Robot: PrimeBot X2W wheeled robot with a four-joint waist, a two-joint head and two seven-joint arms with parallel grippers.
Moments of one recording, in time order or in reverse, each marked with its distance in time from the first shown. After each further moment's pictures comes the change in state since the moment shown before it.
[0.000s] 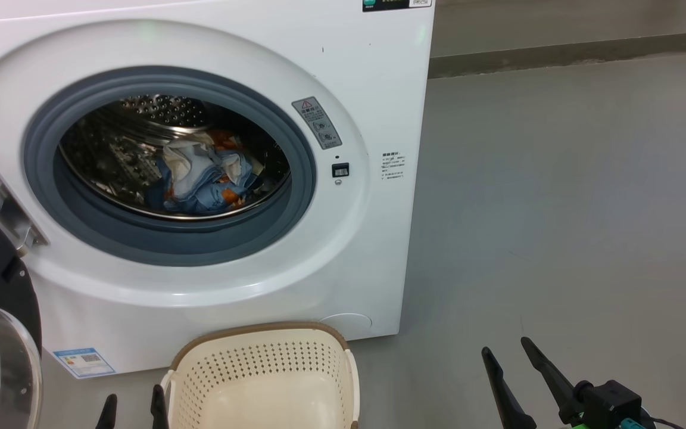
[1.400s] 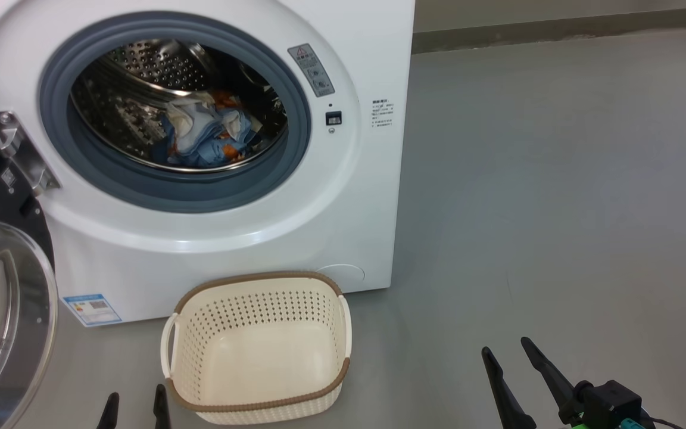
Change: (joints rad) left arm 0.018 0.001 -0.006 -0.044 0.031 -0.004 0.000; right arm 0.001 0.003 -0.002 -0.001 0.000 0.000 0.000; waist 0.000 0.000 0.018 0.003
